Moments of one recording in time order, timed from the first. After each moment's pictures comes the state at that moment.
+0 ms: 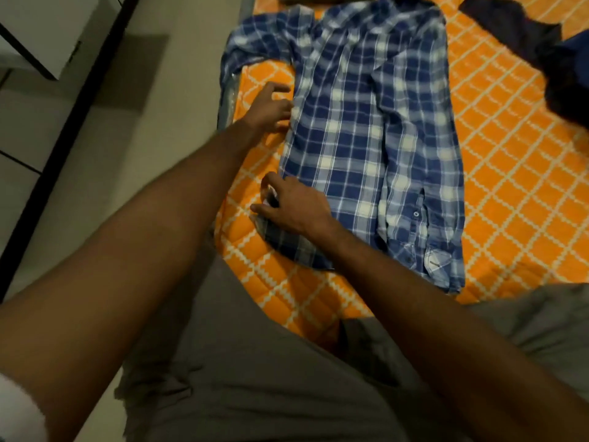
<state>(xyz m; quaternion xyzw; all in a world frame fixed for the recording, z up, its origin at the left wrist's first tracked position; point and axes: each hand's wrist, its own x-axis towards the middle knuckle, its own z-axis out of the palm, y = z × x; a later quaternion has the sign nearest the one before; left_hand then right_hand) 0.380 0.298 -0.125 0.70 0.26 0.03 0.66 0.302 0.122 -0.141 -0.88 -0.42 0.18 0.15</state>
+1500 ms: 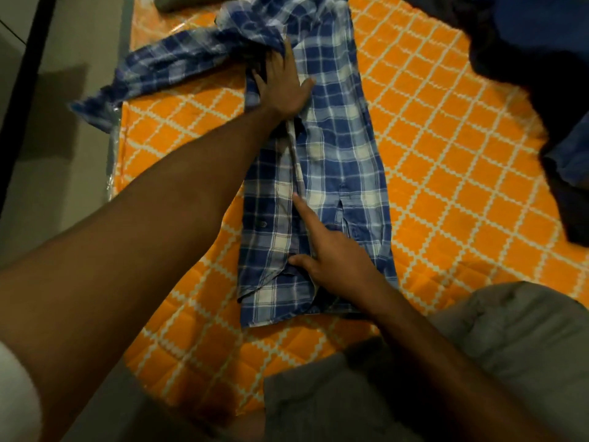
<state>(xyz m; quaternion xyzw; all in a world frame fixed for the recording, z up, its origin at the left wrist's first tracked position) 0.600 0.158 -0.165 0.96 0.12 0.03 0.25 0.366 -0.067 -0.129 -0.88 -0.28 0.26 0.27</state>
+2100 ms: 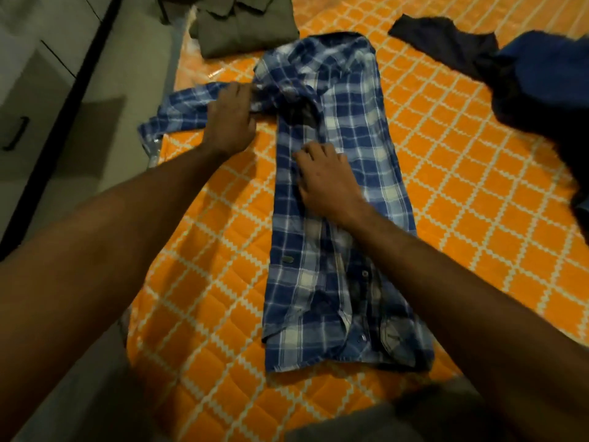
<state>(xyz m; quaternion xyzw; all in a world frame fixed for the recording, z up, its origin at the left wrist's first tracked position) 0.525 0.287 -0.135 0.98 0.08 0.17 0.07 0.507 0.041 -0.148 -0.91 -0.41 -0.06 0.10</state>
